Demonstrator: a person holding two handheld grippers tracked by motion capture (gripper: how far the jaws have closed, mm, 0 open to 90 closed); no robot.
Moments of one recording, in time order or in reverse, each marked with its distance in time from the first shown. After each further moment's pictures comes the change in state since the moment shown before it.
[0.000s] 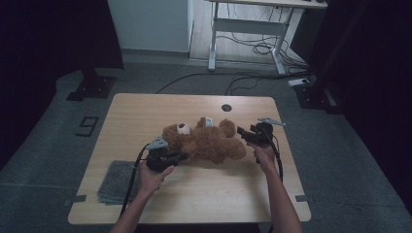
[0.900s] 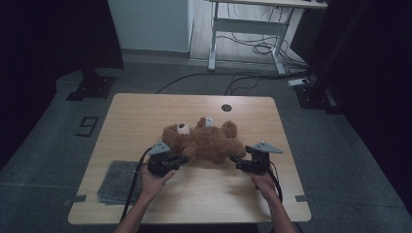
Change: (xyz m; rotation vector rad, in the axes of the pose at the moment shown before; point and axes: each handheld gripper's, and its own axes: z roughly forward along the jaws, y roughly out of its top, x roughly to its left) left arm -0.006 -0.013 0.001 -0.001 0.033 0.021; right arm 0.045 -0.063 -0.041 0.005 0.118 -0.145
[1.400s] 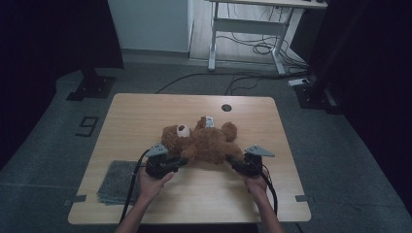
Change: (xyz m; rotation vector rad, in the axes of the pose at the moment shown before) left arm -0.004 -0.004 -0.007 -0.006 -0.007 -0.010; right arm 0.019 -0.015 0.006 0.002 -0.002 0.032
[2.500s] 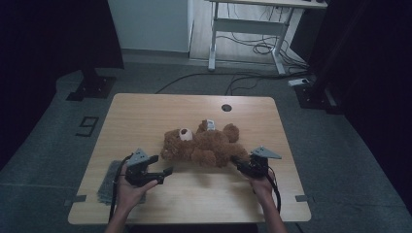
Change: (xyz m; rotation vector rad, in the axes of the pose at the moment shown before) left arm 0.011 -0.016 -0.058 0.049 0.162 0.061; right arm -0.013 -0.002 -0.012 -0.022 0.007 -0.015
